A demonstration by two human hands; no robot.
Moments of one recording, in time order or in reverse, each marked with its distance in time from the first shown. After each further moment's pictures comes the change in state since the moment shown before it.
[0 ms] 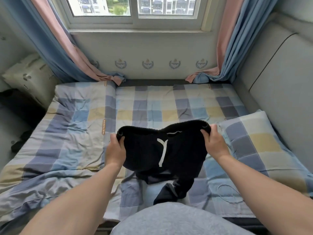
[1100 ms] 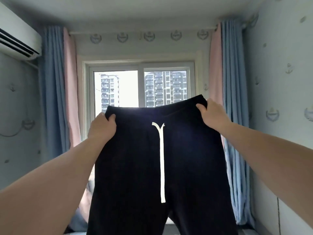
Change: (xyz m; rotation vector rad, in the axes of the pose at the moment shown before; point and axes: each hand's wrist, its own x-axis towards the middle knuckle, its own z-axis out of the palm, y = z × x) left_hand 0.179 0.432 -0.369 -0.252 0.524 0.465; right_hand 0.226 -0.425 -0.355 0.039 0.553 -0.435
